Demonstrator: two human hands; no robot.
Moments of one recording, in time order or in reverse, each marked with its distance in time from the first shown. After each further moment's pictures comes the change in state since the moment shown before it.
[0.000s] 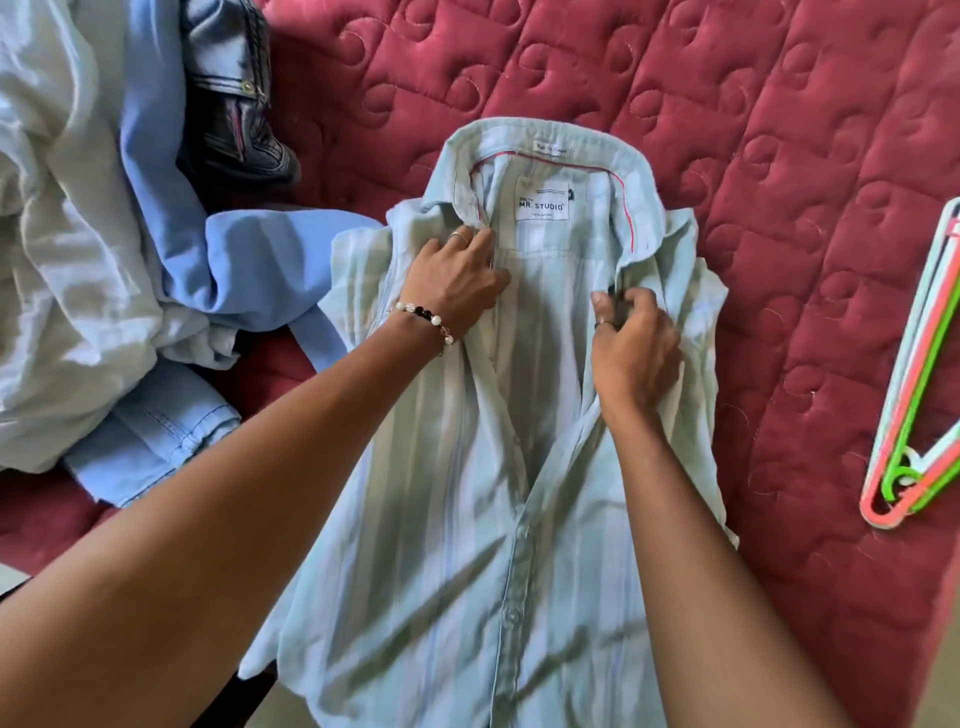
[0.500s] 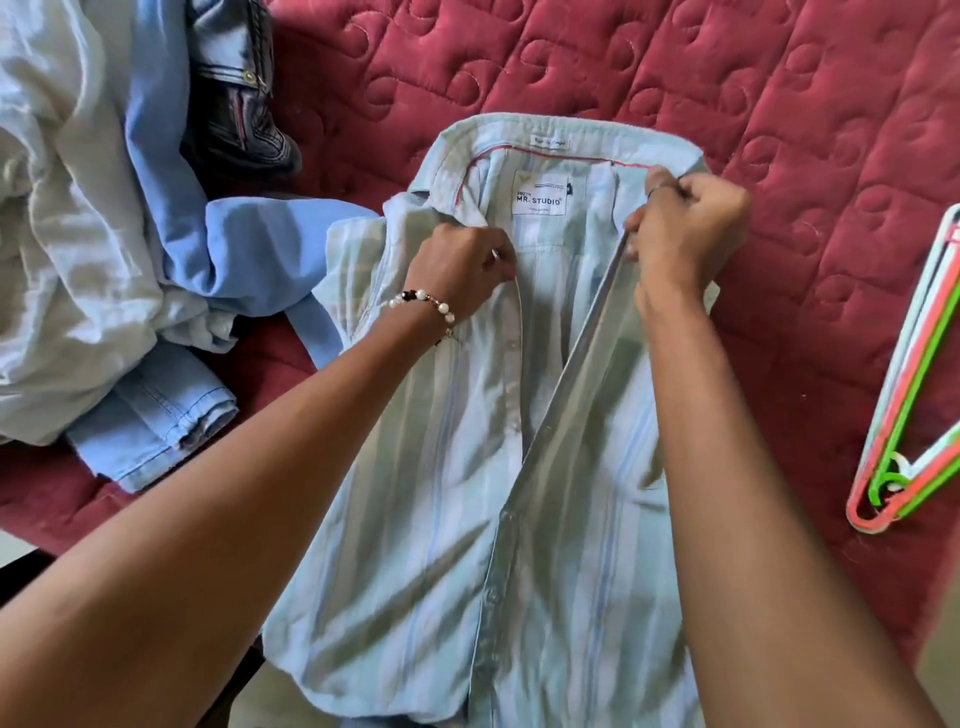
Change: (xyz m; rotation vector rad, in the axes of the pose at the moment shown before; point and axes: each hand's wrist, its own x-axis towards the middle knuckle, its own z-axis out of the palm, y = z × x) left_hand 0.005 0.012 -0.012 -0.561 0.068 -0.251; right_hand 0.082 -0.050 -0.034 0.694 0.105 0.047
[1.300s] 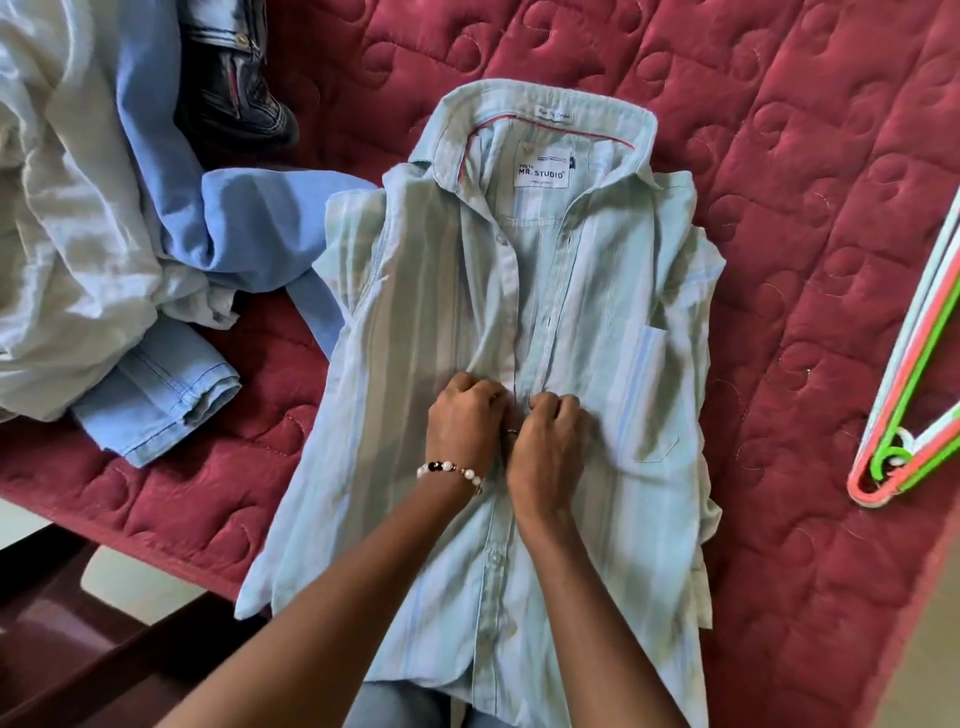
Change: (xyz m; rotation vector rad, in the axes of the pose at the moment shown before) left_hand -0.147 0.014 0.081 -0.094 -0.035 -0.375; right_hand -0.209 0.108 -0.036 -0.947 -0.283 -0.296
